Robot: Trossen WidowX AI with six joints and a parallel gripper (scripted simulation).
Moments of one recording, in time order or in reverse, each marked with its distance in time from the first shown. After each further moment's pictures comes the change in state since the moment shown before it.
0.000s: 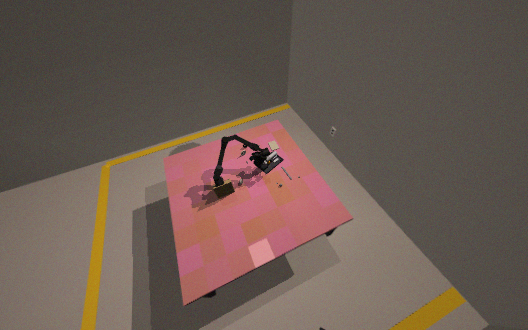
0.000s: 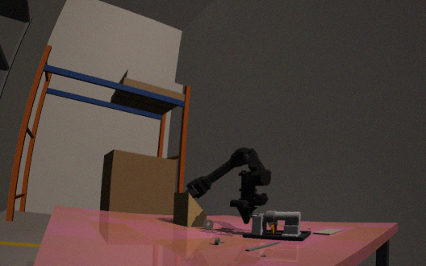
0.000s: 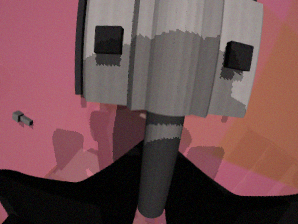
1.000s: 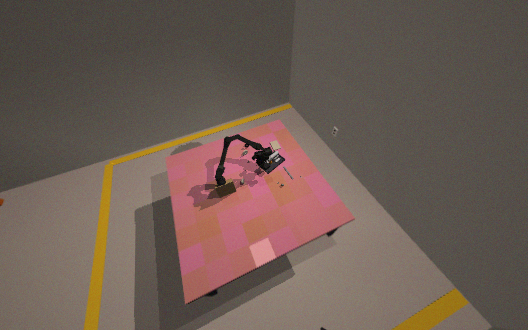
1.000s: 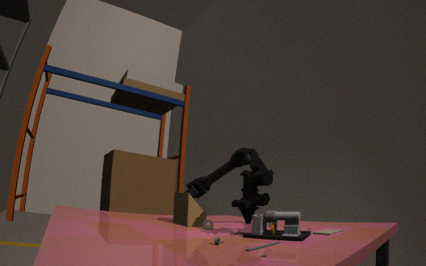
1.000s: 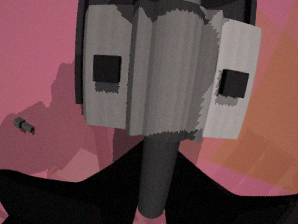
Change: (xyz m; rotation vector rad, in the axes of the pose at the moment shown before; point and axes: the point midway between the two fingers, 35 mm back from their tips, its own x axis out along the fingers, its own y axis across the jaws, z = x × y) arm 0.000 0.000 0.009 0.000 0.000 0.000
